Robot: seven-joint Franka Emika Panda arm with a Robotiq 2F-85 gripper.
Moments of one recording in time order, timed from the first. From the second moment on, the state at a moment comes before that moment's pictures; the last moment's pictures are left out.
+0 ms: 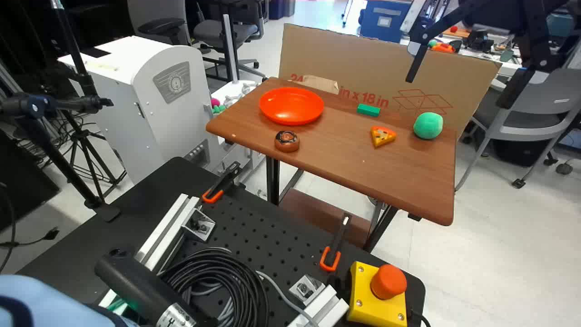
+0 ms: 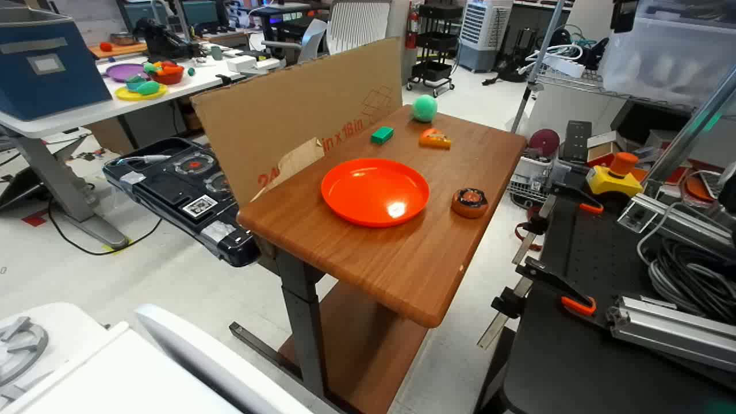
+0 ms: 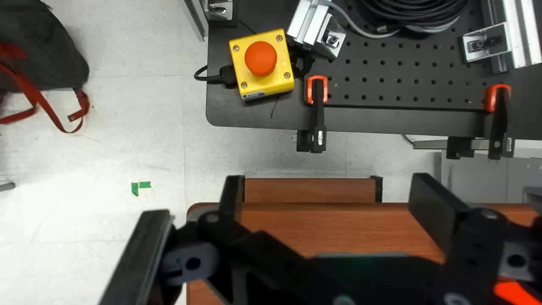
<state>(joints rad) -0.11 -0.16 -0.24 -2.26 -0.15 1.82 -0.39</state>
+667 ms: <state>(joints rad) -0.11 -0.13 -0.24 -2.25 -0.10 1.85 -0.38</state>
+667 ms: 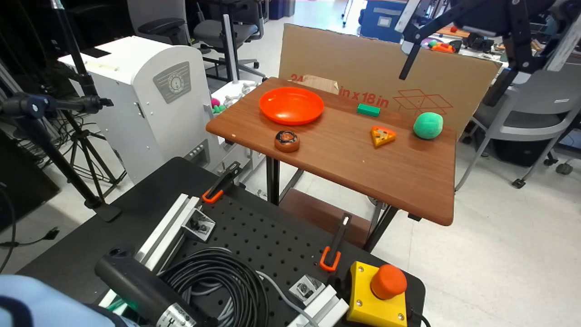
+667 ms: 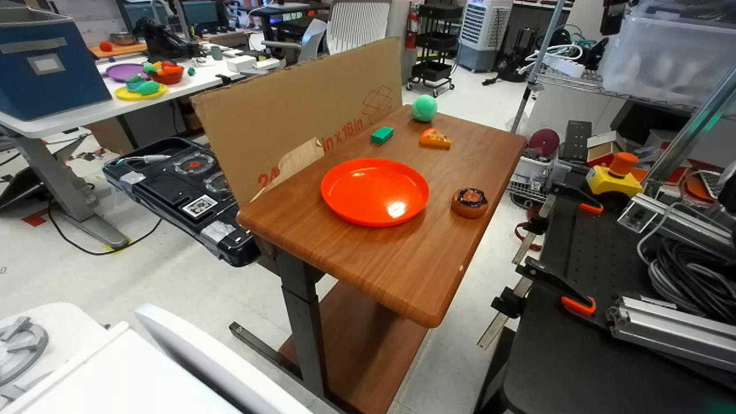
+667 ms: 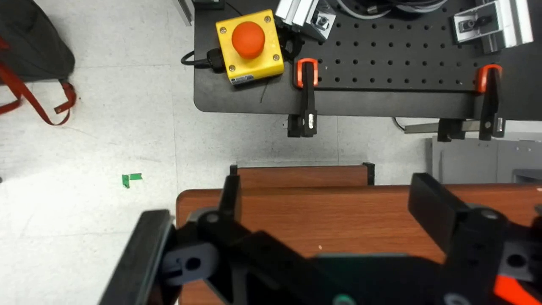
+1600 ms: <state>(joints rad) -0.10 0.42 -0.10 -1.93 0.07 2.25 -0.26</state>
